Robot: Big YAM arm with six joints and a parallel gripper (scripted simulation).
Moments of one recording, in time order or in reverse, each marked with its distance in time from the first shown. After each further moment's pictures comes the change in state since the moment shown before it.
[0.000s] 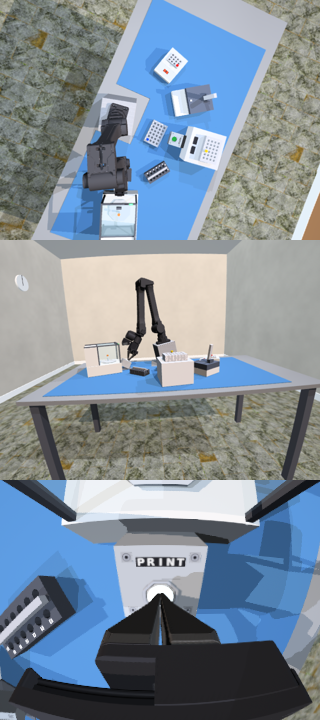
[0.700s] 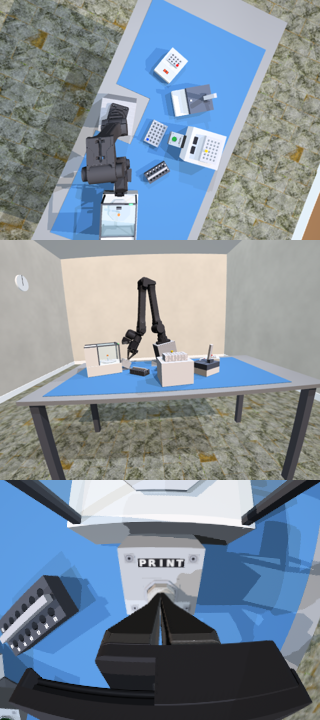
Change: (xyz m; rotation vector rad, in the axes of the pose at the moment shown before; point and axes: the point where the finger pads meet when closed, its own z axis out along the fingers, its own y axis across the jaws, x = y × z) arm -0.004 0.000 -0.007 -0.001 0.002 -0.002
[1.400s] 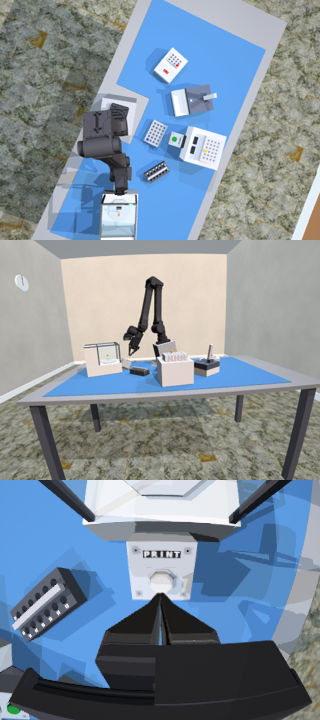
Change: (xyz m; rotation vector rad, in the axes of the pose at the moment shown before) arm -0.003 0.001 -0.031 -0.001 -0.007 -0.004
